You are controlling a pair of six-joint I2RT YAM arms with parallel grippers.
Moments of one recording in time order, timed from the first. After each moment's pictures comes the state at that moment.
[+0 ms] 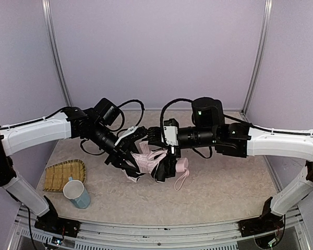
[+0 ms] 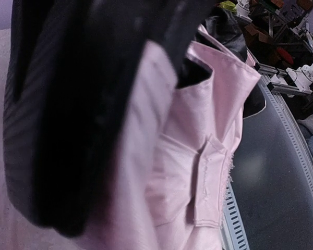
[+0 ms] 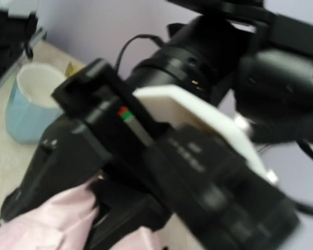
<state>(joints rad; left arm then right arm) -0.75 1.52 1.24 -0.71 0.94 0.57 1.06 1.47 1.17 0.07 -0.38 -0.76</state>
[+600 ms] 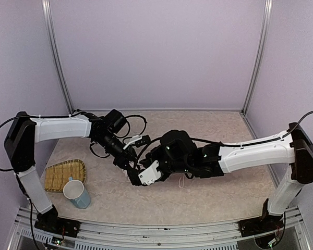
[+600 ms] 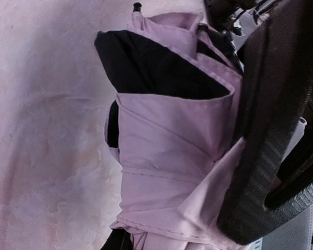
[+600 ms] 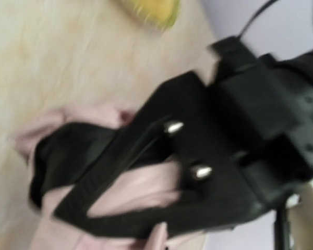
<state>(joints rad) -0.65 1.74 1.25 -0.71 0.83 0.50 1.20 1.67 1.17 0.01 0.07 -1.28</state>
